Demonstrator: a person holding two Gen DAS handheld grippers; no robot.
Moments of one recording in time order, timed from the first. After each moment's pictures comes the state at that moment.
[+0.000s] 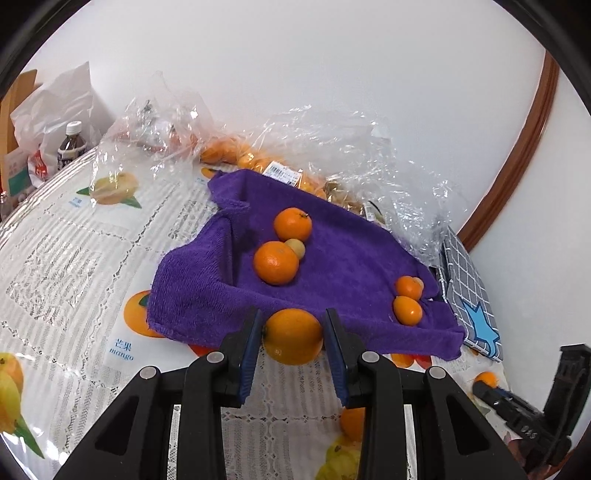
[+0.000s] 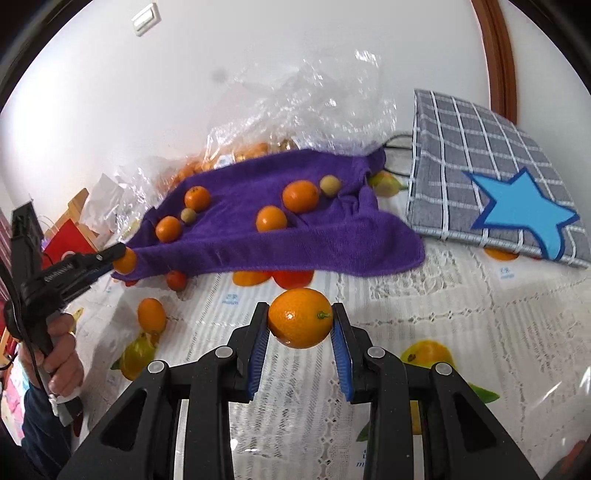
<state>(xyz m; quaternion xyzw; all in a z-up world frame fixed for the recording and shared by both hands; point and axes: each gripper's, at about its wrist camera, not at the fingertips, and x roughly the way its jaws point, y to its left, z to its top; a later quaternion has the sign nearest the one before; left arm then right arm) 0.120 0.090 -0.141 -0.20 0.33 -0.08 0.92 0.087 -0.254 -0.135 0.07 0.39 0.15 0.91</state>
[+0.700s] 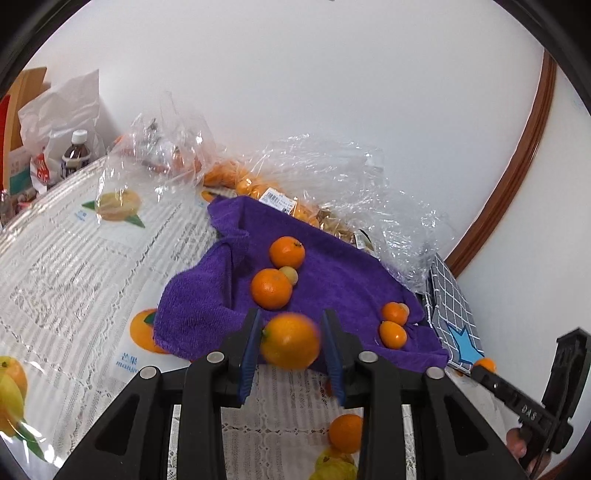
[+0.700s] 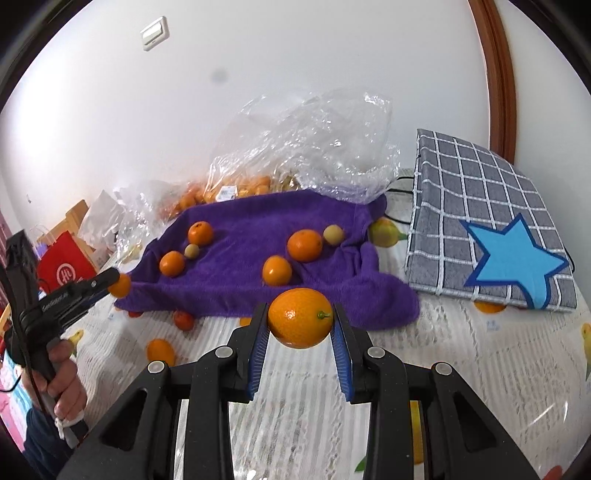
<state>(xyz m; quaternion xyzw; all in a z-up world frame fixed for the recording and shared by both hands) 0.107 0.099 -0.126 -0.22 0.28 -0.08 0.93 0.104 -0.246 -0.105 0.06 0.36 0.13 0.92</state>
